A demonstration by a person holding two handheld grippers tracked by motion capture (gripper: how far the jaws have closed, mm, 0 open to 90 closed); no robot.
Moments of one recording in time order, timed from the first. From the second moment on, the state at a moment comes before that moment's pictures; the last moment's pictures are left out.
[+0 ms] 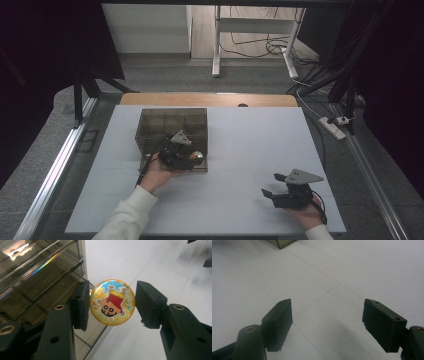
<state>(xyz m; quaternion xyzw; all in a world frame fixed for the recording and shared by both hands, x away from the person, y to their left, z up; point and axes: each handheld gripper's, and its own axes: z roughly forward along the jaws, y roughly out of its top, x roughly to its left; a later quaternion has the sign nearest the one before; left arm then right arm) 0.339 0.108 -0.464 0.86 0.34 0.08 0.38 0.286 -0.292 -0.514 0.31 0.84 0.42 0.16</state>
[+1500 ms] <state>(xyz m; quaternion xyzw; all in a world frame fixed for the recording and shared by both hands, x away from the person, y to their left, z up) 0.335 0.159 -0.475 0.84 0.39 0.09 0.37 0.286 -0.292 -0.513 0.31 0.84 0.42 0.16</state>
